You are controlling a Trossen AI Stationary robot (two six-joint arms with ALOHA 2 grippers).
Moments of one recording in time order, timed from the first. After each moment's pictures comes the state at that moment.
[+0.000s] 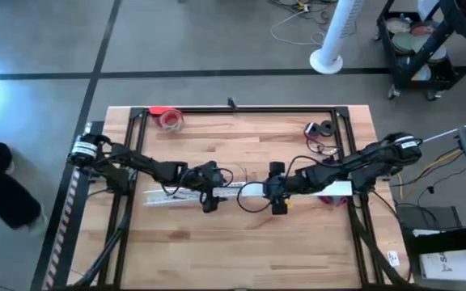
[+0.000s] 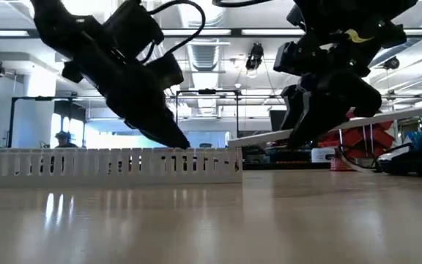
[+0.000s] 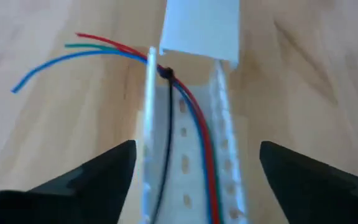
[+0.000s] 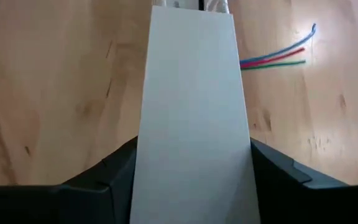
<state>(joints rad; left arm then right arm) -0.06 1.63 0.70 0.25 -0.04 -0.13 0.17 1.59 0.76 -0.17 0.23 0.01</state>
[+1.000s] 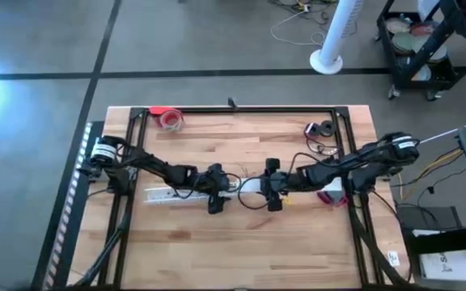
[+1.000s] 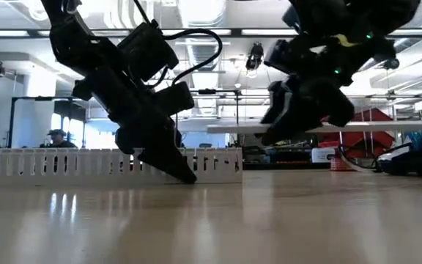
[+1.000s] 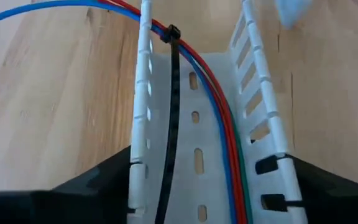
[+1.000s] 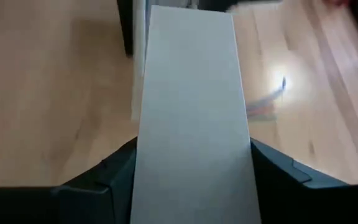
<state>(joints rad) -0.06 1.80 0.73 0.26 -0.06 -0.09 0.14 1.66 0.73 0.10 0.25 -0.16</state>
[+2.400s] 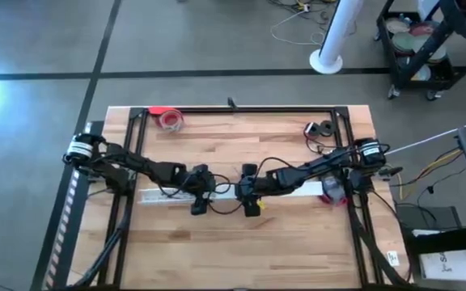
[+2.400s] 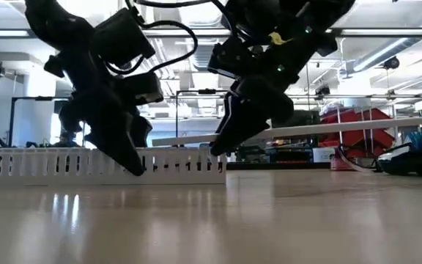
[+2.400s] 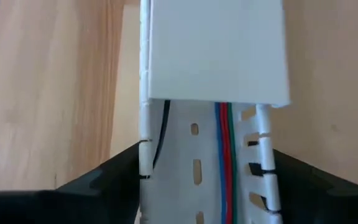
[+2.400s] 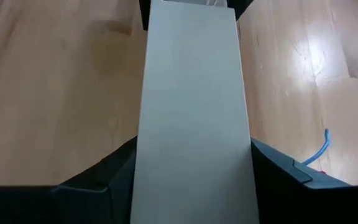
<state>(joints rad) -0.08 1.54 0.67 -0.05 -0.02 -0.10 0.13 1.94 1.12 -0.15 0.18 -0.07</state>
